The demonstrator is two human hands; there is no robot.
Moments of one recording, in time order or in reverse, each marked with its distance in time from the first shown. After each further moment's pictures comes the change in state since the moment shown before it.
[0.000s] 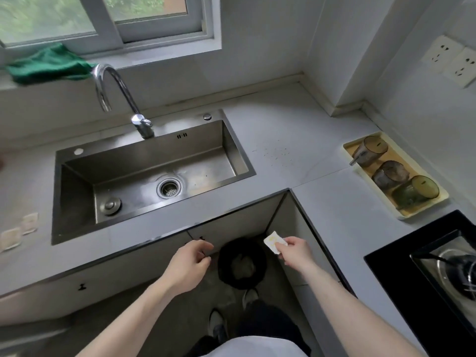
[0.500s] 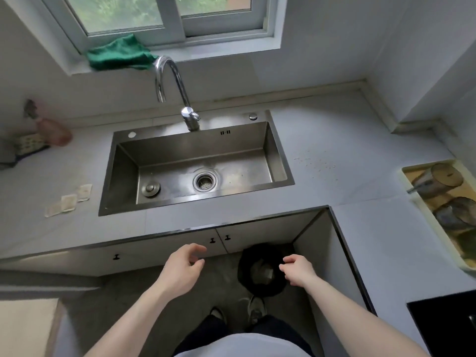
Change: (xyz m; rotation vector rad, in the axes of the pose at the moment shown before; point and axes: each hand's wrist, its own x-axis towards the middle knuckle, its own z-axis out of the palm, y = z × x) left_hand -0.024 -0.045 -0.018 -0.134 0.170 -0.247; right_hand 0.047 0.004 0.054 -0.353 -0.260 0.056
